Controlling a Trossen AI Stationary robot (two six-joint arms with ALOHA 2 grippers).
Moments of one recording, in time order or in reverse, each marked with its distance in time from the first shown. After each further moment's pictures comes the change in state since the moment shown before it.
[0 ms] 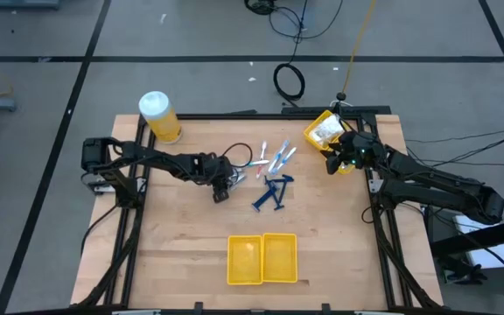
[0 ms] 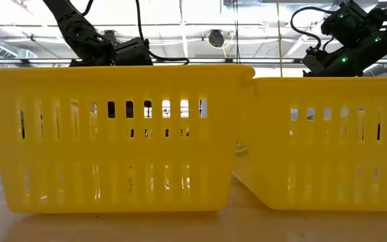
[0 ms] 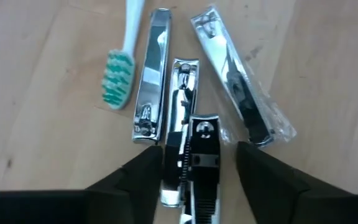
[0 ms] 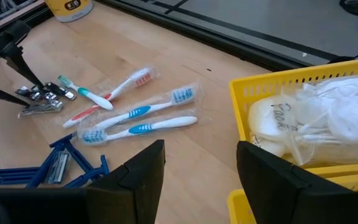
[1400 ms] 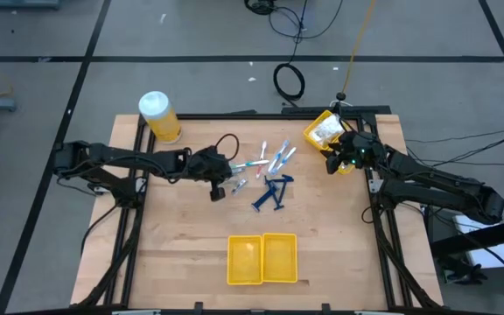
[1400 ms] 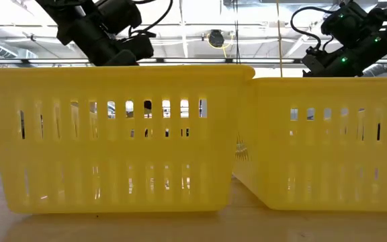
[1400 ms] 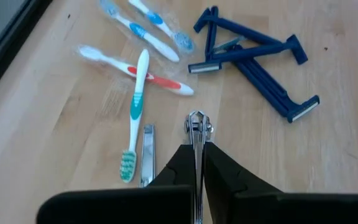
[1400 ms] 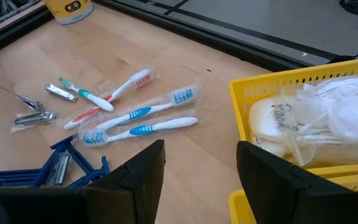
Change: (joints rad) left arm -0.043 -0.281 0.000 0.113 -0.004 0.109; right arm 0.000 0.001 0.000 0.004 0.001 0.008
